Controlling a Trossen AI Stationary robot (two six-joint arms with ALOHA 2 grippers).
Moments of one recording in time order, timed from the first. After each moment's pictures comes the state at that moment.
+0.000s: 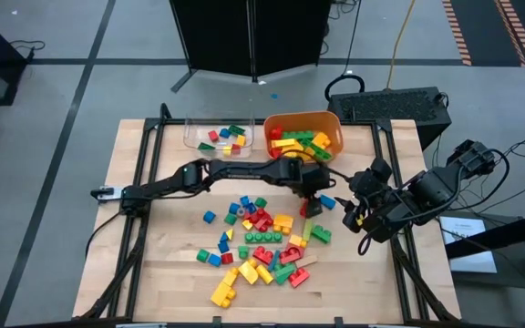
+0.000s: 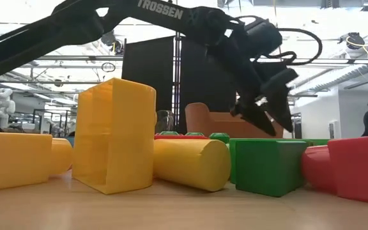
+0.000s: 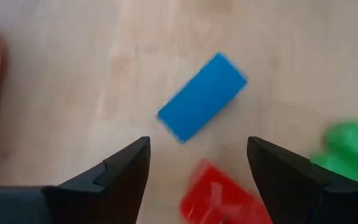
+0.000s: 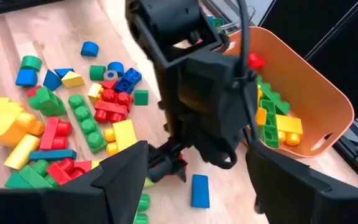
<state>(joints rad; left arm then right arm) 0.08 2.57 2.35 -0.73 0.10 -0.11 0.58 1.29 1.53 -1.45 0.75 0.98</state>
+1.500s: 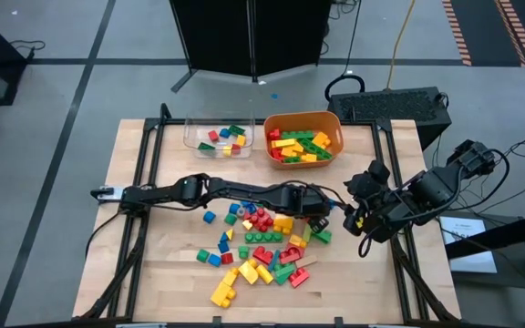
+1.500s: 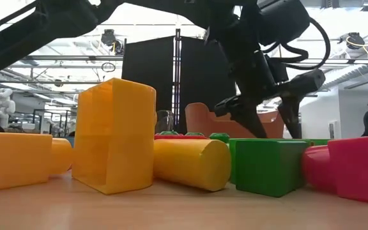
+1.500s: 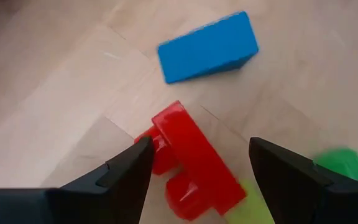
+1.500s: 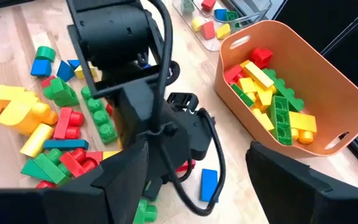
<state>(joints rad) -0.07 2.59 2.36 -0.82 -0.23 -0.70 0.58 1.29 1.53 -1.42 0.70 0.95</state>
